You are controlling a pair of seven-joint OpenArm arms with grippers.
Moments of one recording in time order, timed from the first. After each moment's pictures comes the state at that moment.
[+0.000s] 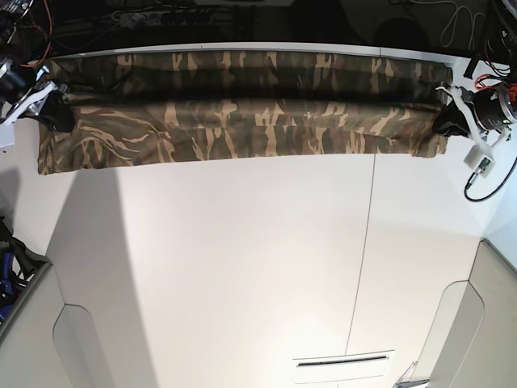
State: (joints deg) left arm 24.0 -34.0 -27.8 101.8 -48.4 -36.3 63.5; right arm -22.0 11.0 41.3 106.3 54.0 33.0 -70.0
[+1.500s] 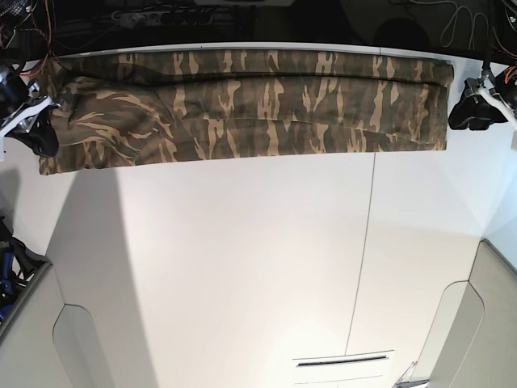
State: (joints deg) left arm 24.9 -26.8 -43.5 90.8 -60.0 -35.7 62.7; right arm -19.4 9.5 42.2 111.1 45.4 32.7 -63.6
